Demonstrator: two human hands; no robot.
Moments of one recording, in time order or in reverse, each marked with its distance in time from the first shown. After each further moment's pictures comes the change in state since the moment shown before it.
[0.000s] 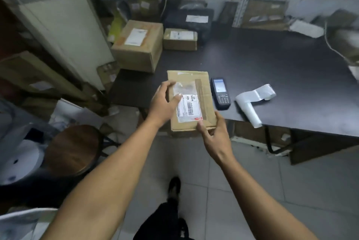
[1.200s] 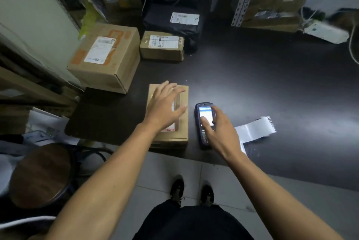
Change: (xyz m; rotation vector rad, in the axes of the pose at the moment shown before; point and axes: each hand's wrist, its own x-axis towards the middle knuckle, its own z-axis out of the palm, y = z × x) left_hand 0.189 0.007 0.105 0.553 -0.210 0.179; right_hand 0.228 0.006 -0.068 -0.438 -0.100 0.011
